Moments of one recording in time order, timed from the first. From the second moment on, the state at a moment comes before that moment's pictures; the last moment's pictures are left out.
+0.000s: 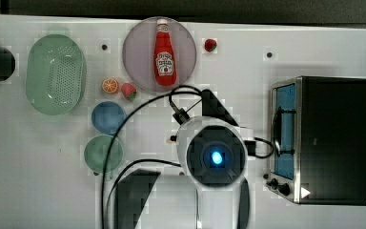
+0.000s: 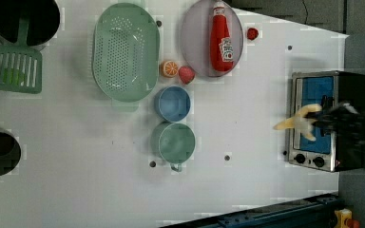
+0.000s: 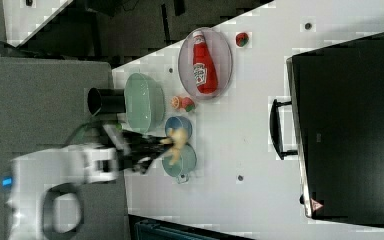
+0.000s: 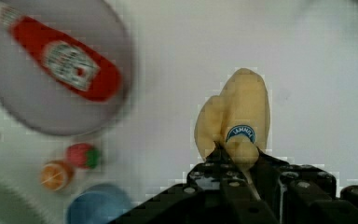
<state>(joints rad) 0.00 -0.28 -0.03 -2.29 0.02 0.52 0.05</state>
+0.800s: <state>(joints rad) -0.03 -0.30 -0.23 -2.08 -0.04 0.27 -0.02</state>
